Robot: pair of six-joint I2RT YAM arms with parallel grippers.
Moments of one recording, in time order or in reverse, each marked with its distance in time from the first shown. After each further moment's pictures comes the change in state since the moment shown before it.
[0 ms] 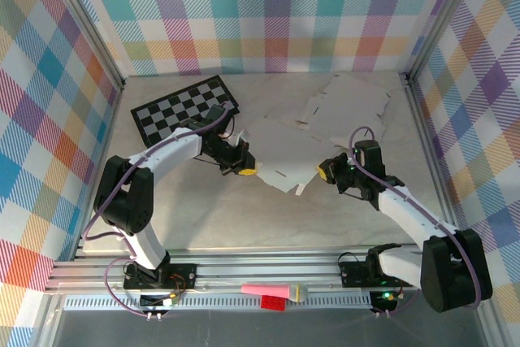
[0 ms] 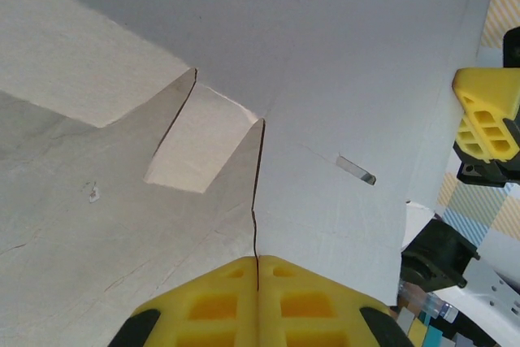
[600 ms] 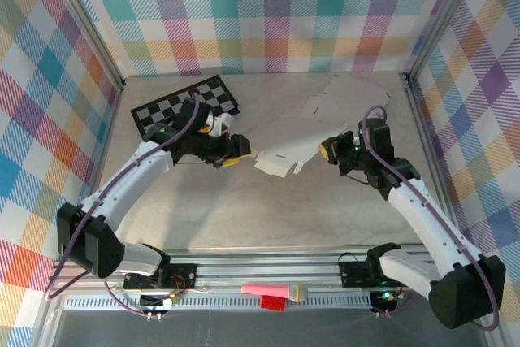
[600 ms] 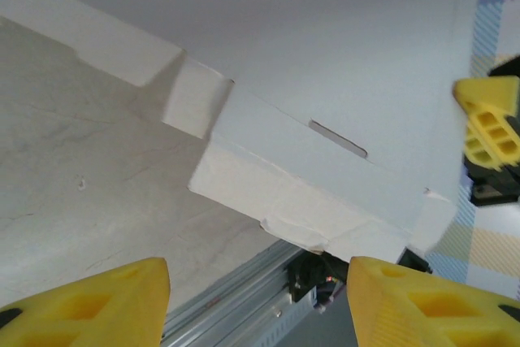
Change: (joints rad) left arm 0.004 -0.346 0.004 -0.028 -0.163 -0.109; right arm 0.096 -0.098 0.368 -0.364 0.177 0.091
